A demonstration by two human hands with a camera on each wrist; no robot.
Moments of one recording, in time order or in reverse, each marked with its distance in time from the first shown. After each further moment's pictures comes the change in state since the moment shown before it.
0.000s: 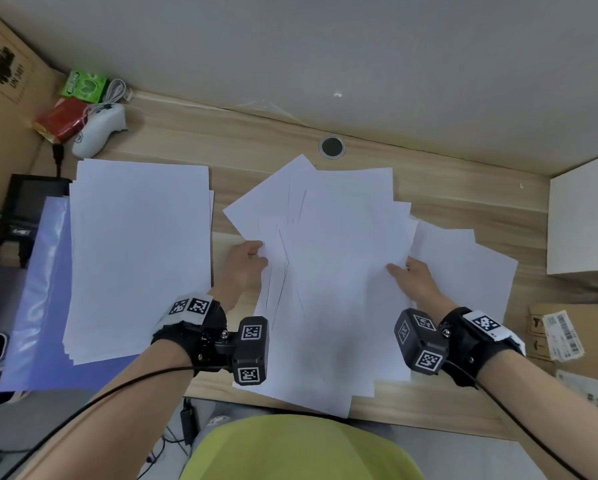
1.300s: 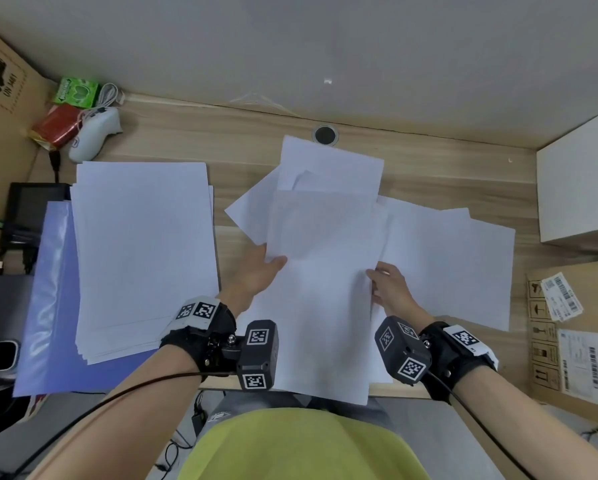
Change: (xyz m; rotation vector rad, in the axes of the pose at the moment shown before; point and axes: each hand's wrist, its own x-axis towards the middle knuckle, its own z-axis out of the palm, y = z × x) left_hand -0.032 -0.007 0.004 0.012 -0.192 0.077; right_hand -0.035 0.033 0.058 0.431 -0.061 0.115
